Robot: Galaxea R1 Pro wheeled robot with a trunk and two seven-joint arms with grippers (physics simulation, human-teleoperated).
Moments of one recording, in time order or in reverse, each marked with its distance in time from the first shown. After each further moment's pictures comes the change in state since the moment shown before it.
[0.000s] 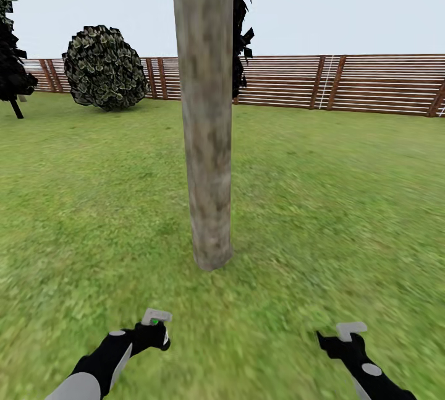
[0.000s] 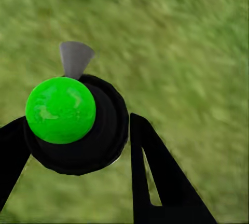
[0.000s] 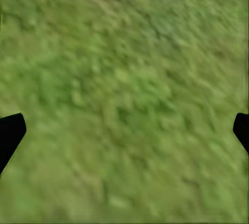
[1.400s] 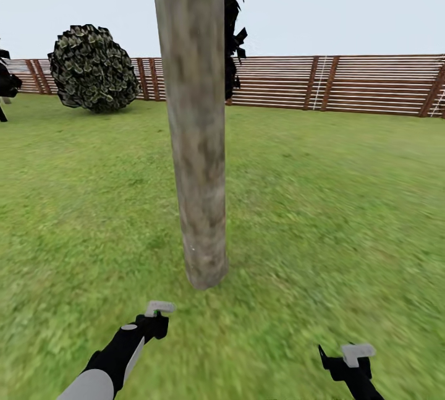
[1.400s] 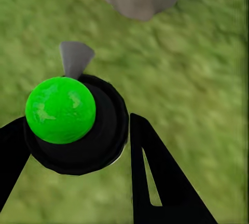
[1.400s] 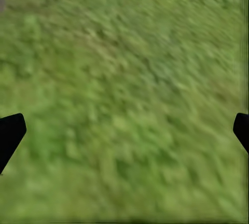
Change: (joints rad) left arm 0.000 -0.063 -0.001 -0.056 0.001 0.010 0.230; right arm 0.084 -0.001 -0.002 0.077 -0.007 -0.306 -0.002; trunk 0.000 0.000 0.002
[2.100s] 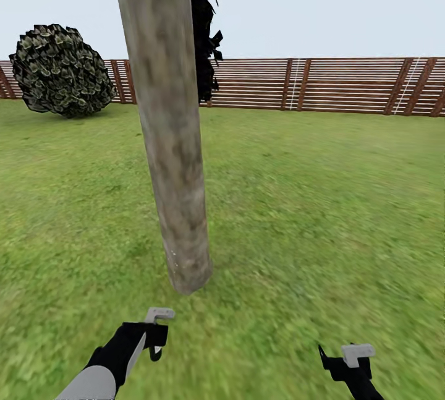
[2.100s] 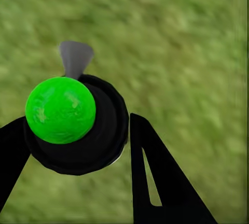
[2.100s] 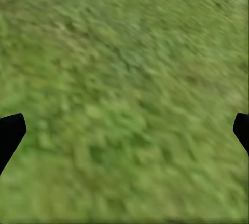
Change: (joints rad) left arm -0.009 -0.008 0.000 -0.018 -0.003 0.248 0.001; right arm 0.000 0.000 0.000 0.001 0.000 0.000 0.000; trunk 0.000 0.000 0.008
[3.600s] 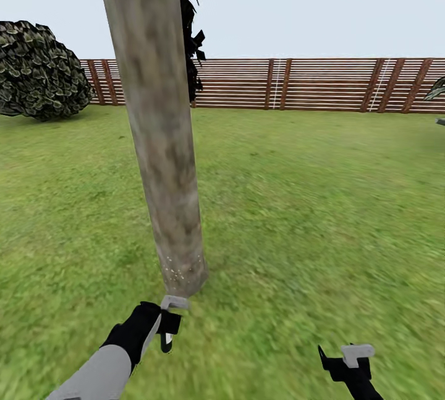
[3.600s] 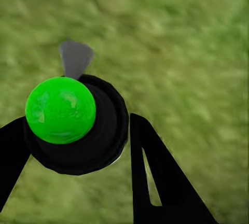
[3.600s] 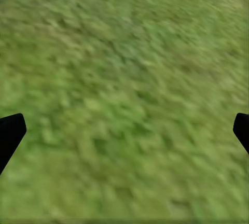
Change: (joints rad) left arm -0.074 -0.047 -0.090 -0.009 -0.018 0.149 -0.012; right arm 0.000 0.002 0.001 0.002 0.001 0.000 0.000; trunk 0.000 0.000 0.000
